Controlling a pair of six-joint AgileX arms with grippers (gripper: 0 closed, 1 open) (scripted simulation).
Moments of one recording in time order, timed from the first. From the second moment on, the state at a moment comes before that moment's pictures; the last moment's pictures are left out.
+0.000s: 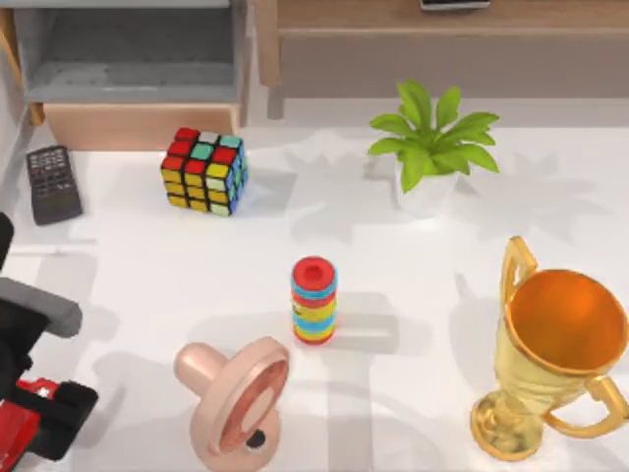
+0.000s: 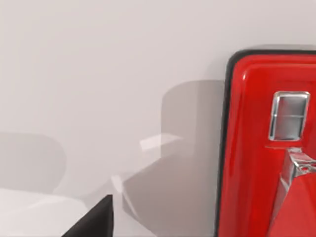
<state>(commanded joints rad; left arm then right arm) -0.05 1.49 0.63 -0.71 0.00 0.34 0.00 0.00 0.00 0.00 0.00 0.00</state>
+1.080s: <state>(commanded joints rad) -0.05 1.49 0.63 -0.71 0.00 0.34 0.00 0.00 0.00 0.00 0.00 0.00</state>
